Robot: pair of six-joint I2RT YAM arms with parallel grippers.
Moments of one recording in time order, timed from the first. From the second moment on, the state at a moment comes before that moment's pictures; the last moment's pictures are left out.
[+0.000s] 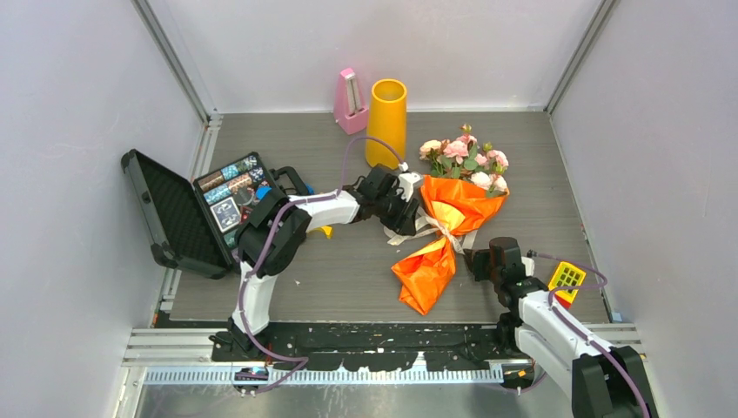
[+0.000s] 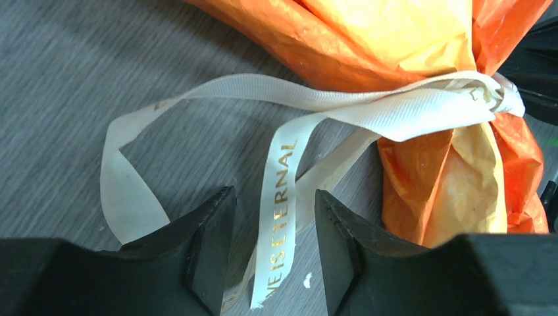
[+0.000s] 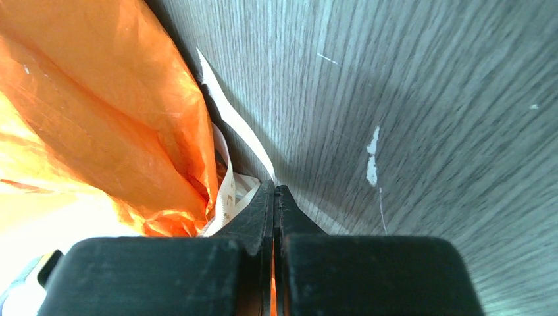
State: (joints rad) left arm -0.74 2.04 1.32 -0.07 0.43 -0.12; right arm 0.21 0.80 0.11 -0.08 0.12 1.69
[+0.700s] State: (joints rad) left arm -0.75 2.08 1.33 -0.03 0.49 -0.18; right arm 0.21 0.81 0.12 -0.08 0.12 1.69
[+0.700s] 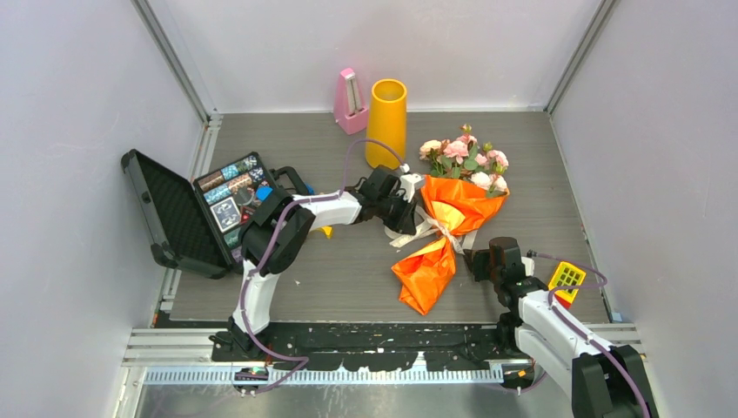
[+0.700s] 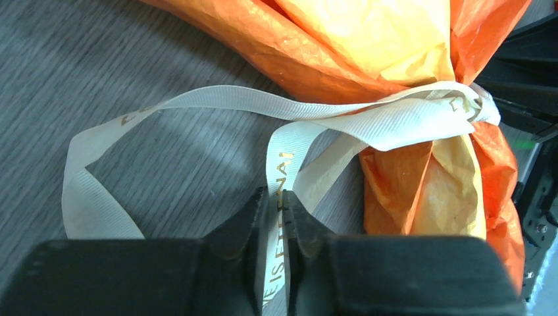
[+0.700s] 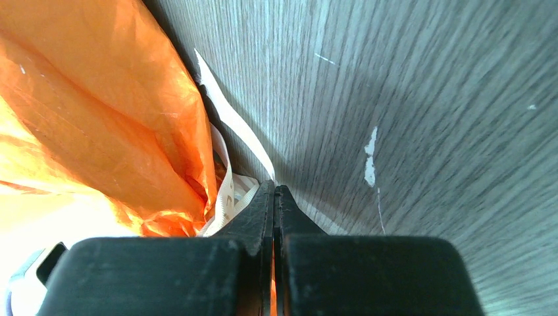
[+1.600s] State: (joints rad) left arm -0.75 1.81 1.22 -0.01 0.40 -0.29; right arm 0.21 0.73 0.25 -0.21 0.17 1.51
